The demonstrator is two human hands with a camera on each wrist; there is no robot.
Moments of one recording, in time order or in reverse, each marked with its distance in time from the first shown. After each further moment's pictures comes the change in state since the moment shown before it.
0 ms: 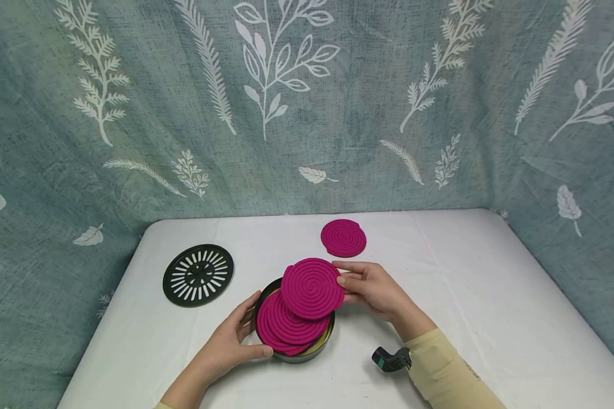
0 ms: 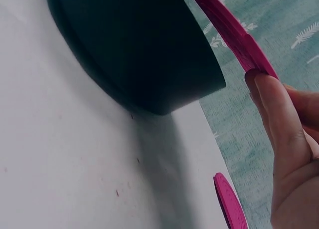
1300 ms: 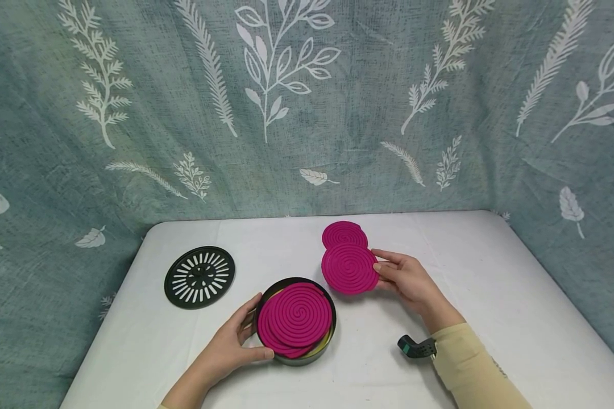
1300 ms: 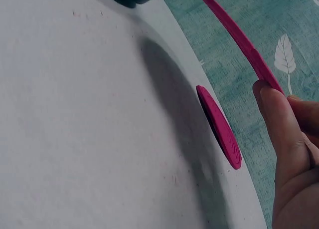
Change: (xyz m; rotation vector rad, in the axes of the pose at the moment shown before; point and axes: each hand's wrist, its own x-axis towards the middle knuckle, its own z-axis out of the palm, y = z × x) left_hand 0.000 -0.003 -0.001 0.002 -0.009 0.011; right_hand -0.003 0.005 -0.071 -0.001 0.184 -0.048
